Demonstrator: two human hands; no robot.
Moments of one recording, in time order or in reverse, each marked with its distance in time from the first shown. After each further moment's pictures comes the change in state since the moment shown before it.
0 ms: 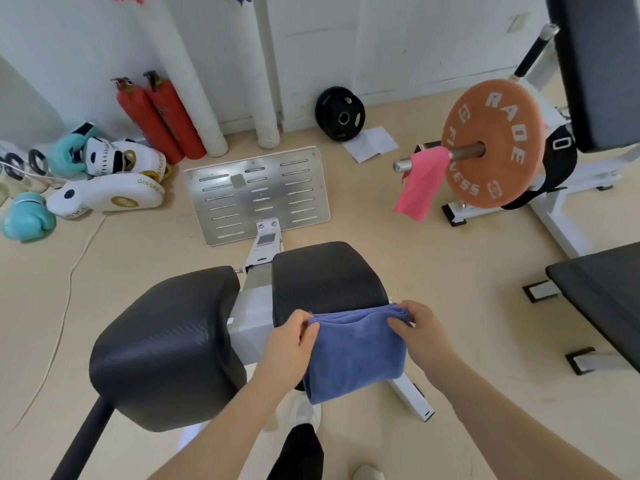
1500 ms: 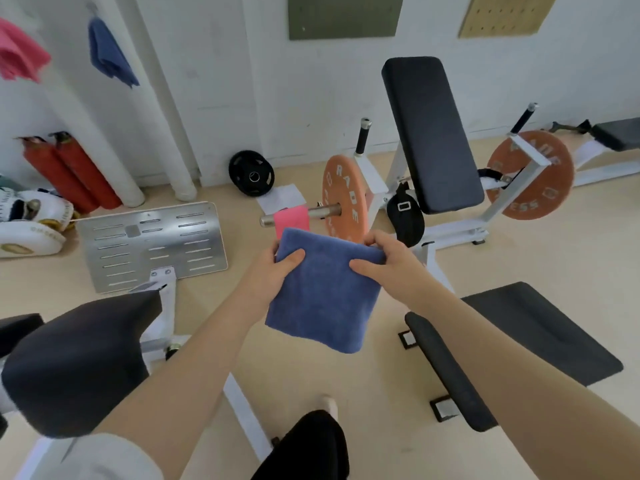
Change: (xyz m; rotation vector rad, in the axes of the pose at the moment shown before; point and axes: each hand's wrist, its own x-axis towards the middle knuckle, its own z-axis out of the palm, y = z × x) left_hand 0.017 0.410 0.205 -0.650 0.017 0.203; right_hand 0.020 0.017 -0.462 -0.032 -0.043 -0.434
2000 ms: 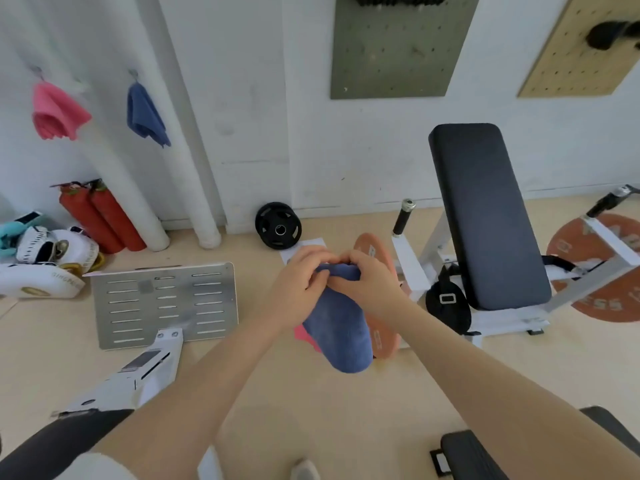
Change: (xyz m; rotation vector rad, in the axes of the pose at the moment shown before) left_hand 0.239 0.105 -0.016 0.562 0.099 0.508; right_hand 0.290 -0.050 -0.017 -0.067 -0.078 -0.123
